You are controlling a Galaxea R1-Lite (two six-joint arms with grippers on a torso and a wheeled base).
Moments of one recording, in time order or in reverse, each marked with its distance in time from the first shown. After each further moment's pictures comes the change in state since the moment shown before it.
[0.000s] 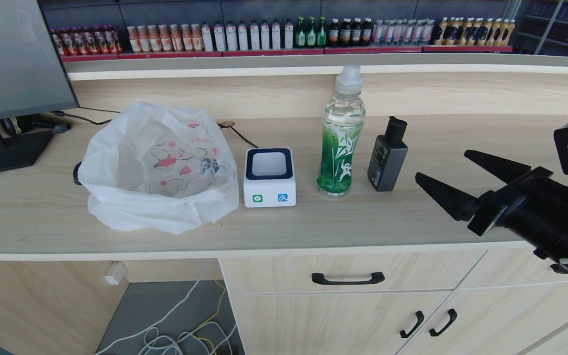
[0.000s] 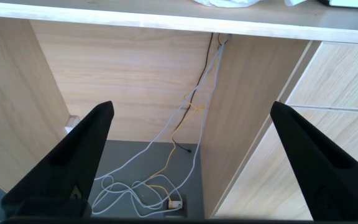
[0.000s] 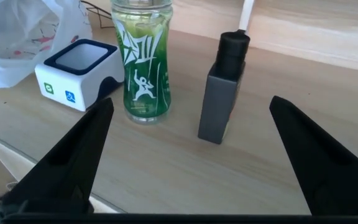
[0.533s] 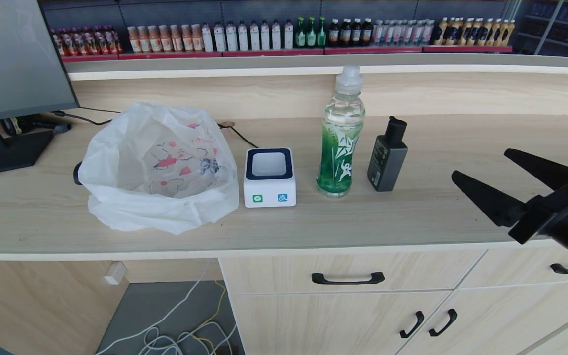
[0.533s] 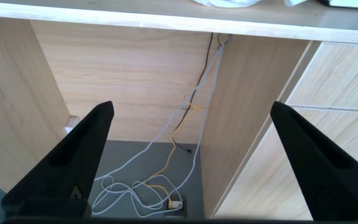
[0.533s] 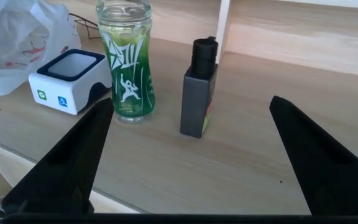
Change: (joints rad) left arm 0.000 0.000 0.000 0.000 0.000 0.000; right arm -0.057 -0.120 0.075 0.000 0.000 0.013
